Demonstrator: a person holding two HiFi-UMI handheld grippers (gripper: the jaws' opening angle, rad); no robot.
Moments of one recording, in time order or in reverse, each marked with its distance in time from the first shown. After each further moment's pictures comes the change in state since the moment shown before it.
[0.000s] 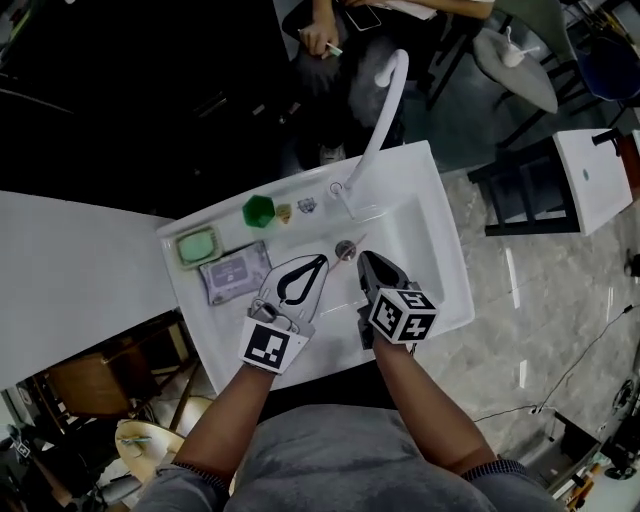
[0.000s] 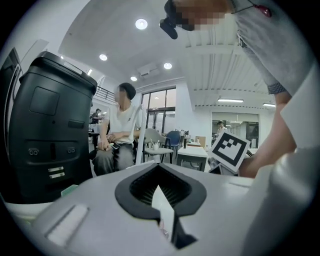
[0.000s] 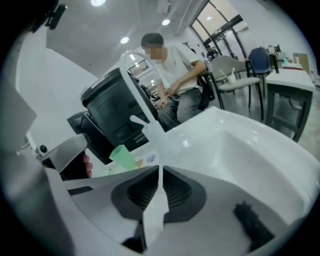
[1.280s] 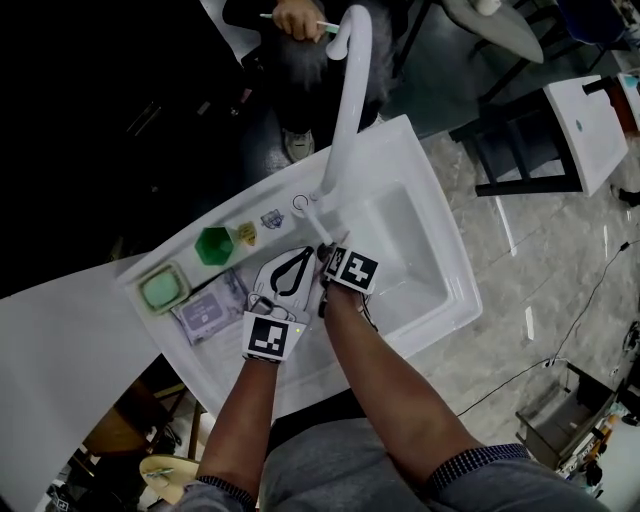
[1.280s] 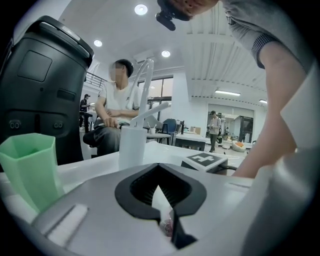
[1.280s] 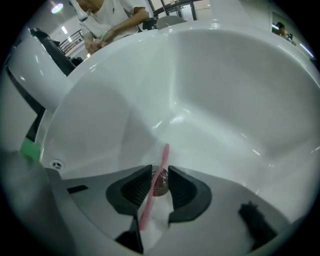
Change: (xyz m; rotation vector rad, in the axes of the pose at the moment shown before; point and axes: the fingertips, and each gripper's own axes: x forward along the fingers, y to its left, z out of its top) left arm 0.080 0.029 -0.105 0.070 0.108 -0.080; right arm 0.117 -0.127 -0.128 0.400 0.324 -0.529
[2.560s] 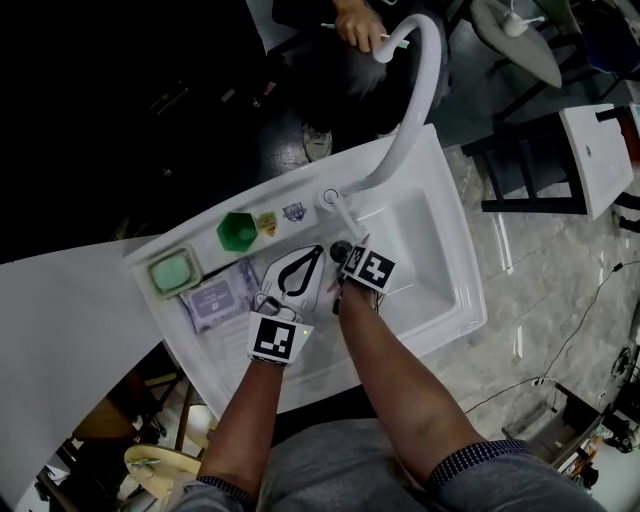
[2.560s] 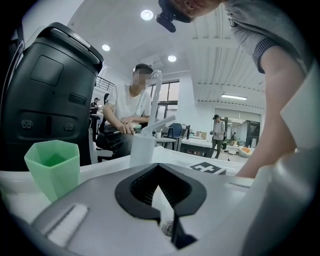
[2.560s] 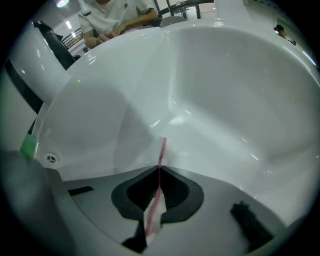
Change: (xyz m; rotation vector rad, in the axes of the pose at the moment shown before) left arm -0.023 0.012 0.011 -0.104 -0.053 0.072; right arm 0.007 -0.009 0.001 -0.048 -0.009 -0.032
